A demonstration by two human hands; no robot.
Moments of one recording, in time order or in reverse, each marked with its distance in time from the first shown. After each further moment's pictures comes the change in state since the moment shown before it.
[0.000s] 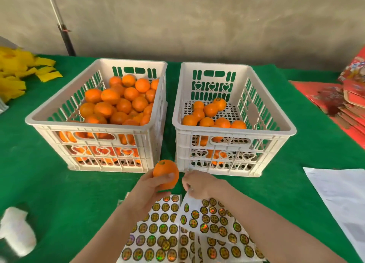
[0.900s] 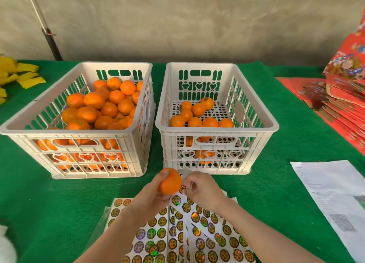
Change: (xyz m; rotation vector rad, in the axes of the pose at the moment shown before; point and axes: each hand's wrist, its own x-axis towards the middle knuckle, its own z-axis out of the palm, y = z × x) left_hand 0.042 -0.032 0.024 -0.219 -0.057 -0.176; right_hand -0.054 0.002 0.017 0.502 0.571 0.071
